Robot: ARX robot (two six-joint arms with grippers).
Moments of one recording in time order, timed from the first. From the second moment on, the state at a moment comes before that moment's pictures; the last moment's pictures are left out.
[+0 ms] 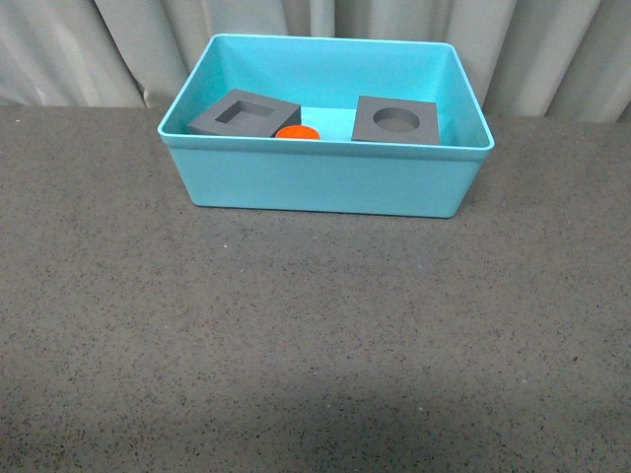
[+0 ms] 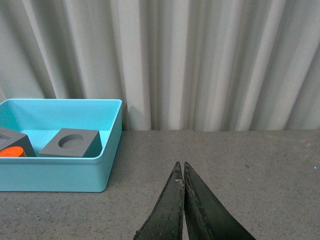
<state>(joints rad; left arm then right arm) 0.00 0.00 0.02 0.00 0.00 0.00 0.00 0.49 0.00 0.49 0.00 -0.01</state>
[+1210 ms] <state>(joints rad) 0.00 0.00 0.02 0.00 0.00 0.00 0.00 0.01 0.01 0.00 0.00 -0.01</state>
